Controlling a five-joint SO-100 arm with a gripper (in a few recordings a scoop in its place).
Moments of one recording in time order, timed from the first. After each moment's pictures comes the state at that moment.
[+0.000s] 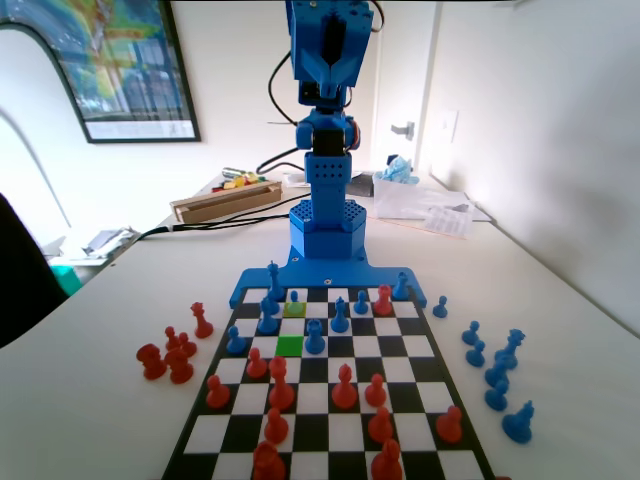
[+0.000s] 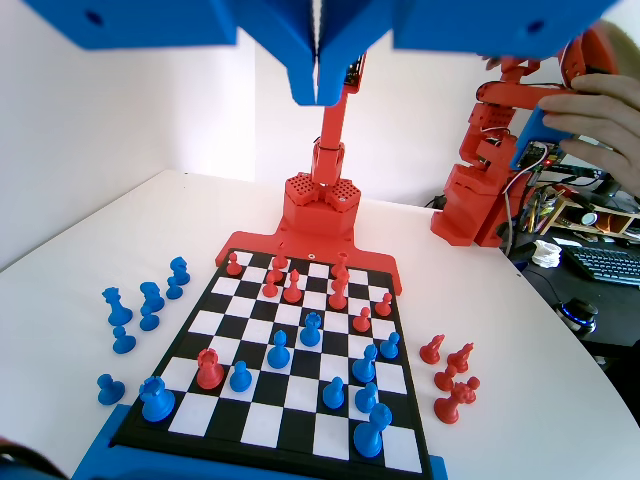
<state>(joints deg) 1.6 174.9 124.7 91.1 -100.3</state>
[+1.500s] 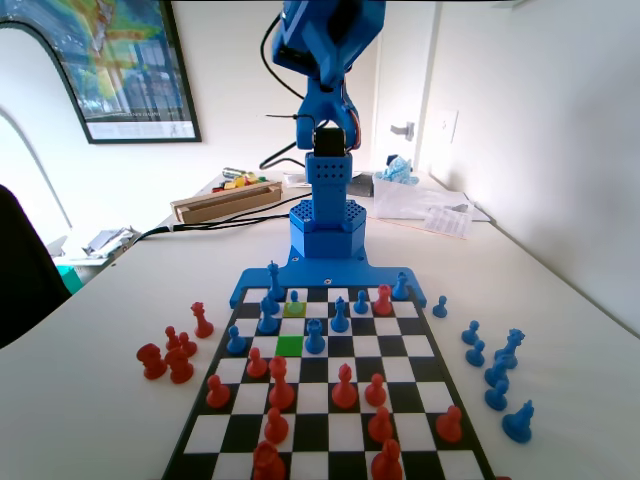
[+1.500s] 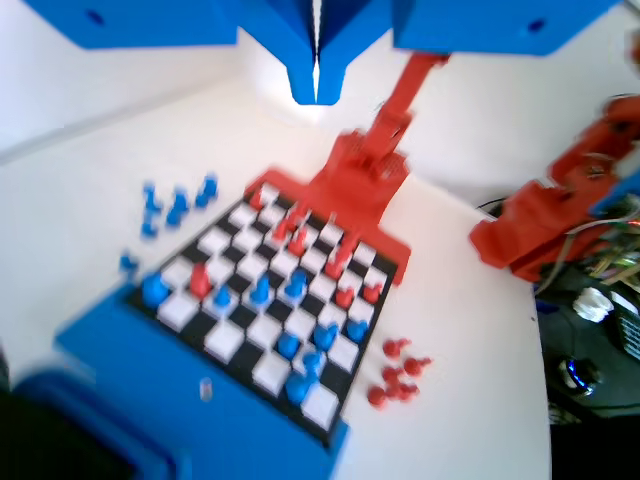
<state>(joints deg) 1.1 150.2 108.6 98.7 -125.9</state>
